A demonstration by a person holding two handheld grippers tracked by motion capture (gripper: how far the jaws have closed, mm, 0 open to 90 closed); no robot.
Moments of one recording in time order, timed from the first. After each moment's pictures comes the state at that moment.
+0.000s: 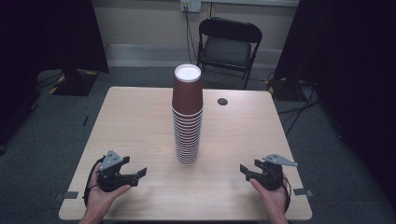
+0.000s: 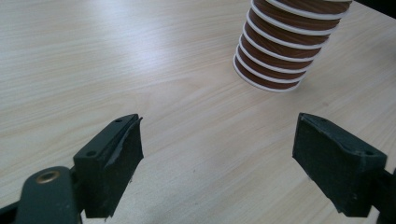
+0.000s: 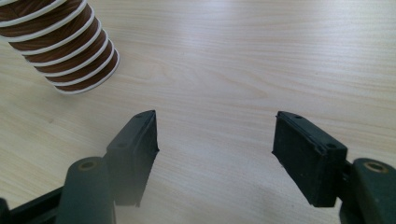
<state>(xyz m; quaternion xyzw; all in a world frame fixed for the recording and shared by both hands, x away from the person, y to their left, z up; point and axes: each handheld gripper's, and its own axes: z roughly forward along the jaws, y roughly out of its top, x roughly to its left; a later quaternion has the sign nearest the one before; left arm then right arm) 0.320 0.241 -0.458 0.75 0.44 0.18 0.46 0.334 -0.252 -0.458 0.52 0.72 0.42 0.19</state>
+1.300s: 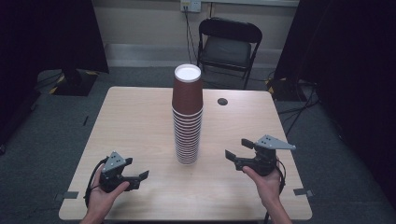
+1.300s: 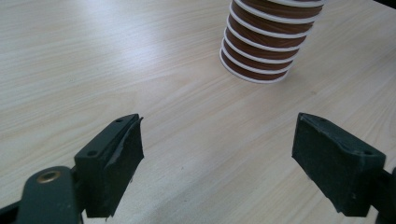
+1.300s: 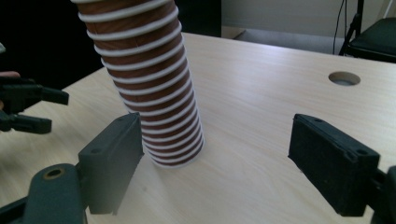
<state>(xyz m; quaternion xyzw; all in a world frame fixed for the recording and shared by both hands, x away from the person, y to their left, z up) 0.318 0.235 -0.458 0.77 0.41 0.18 0.45 0.348 -0.212 -0.382 0.39 0.73 0.53 0.17</state>
